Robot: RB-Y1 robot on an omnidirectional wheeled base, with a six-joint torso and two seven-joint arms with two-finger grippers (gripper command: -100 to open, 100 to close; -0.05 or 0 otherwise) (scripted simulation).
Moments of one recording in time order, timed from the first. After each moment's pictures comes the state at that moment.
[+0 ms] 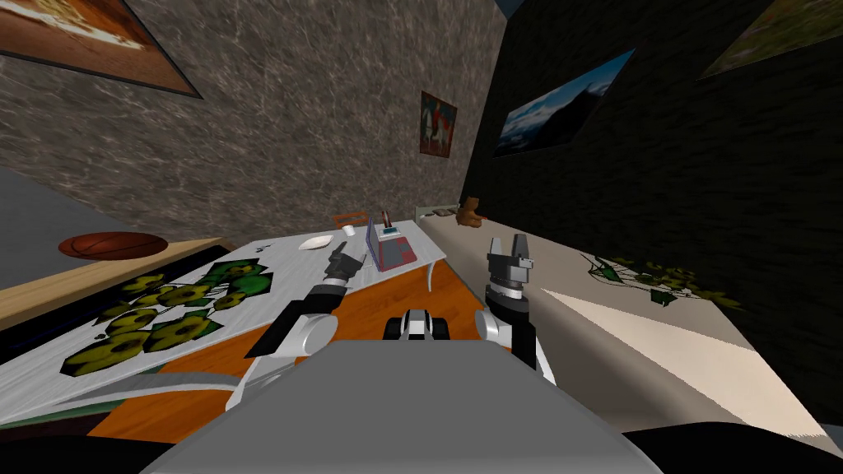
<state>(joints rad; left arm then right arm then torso) 0.54 0.13 0.09 -2.42 0.52 0.14 0.08 0.52 0.04 0.00 -2.39 0.04 -0.56 0.04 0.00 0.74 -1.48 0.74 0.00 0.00</state>
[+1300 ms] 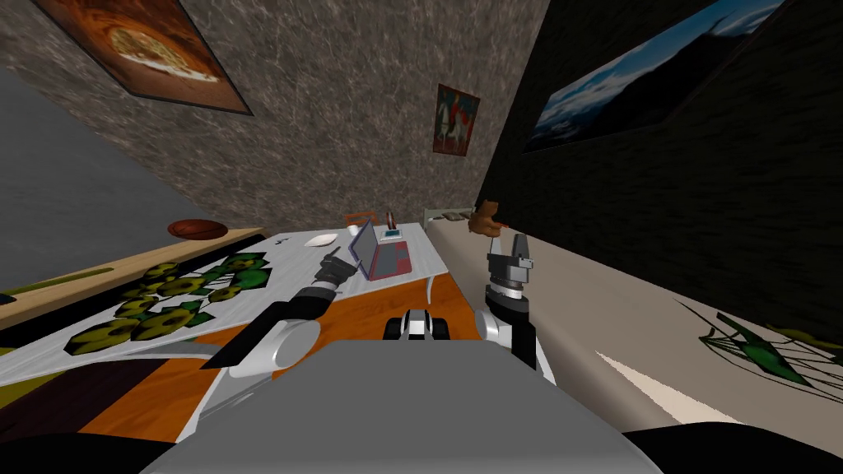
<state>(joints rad) 0.58 0.08 0.22 -2.51 0.59 0.40 0.23 0.52 0.04 0.00 -2.39 0.04 -0.56 0.04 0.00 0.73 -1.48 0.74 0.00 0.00</state>
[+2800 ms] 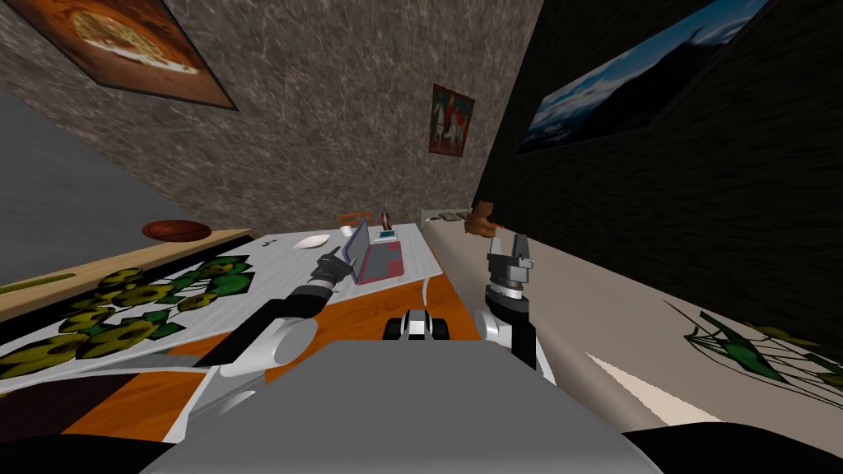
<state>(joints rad) 0.56 0.12 0.26 -2.51 0.55 0.42 0.20 0.52 0.04 0.00 -2.39 0.04 -0.56 0.04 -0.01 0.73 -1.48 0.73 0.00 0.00</state>
